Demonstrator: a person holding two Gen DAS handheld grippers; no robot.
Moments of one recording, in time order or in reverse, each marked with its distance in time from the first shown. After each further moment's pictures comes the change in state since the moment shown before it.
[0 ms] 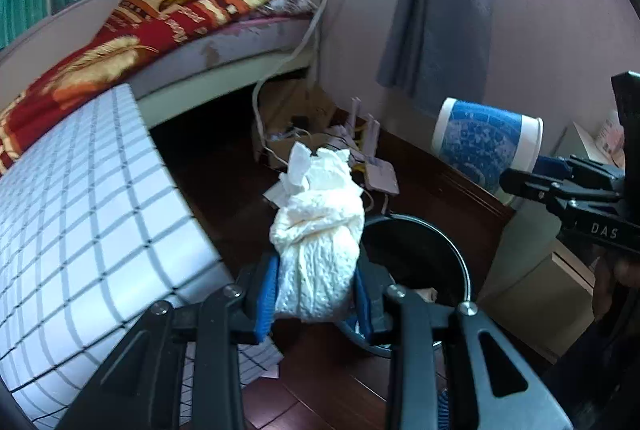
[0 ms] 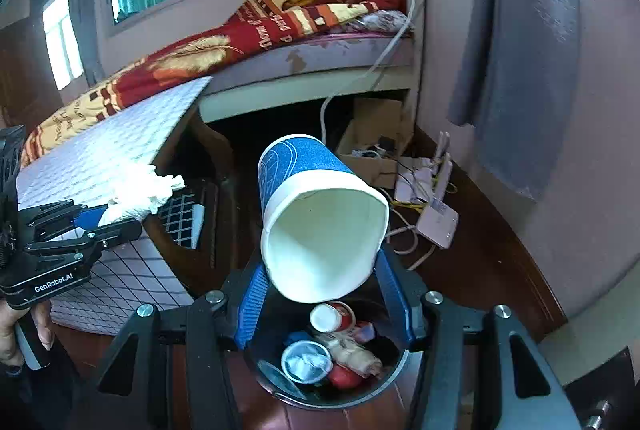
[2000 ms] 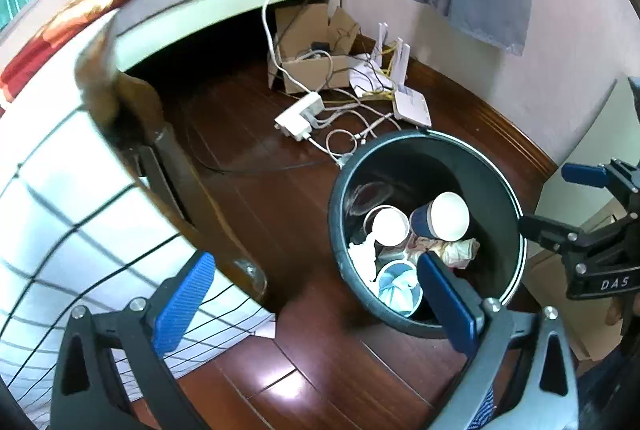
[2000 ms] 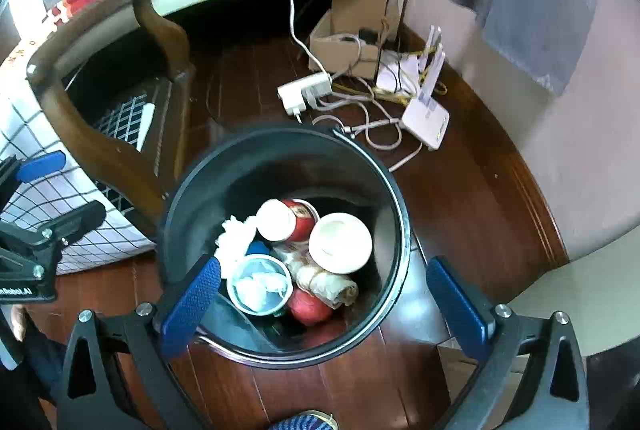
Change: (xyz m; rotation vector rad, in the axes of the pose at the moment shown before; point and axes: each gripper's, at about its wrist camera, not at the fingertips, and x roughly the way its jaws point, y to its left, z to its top) left arm 0.074 -0.019 -0.050 -0.045 0.197 0.129; right arm 0.100 -0.020 -0.076 -0.022 0.322 -0.084
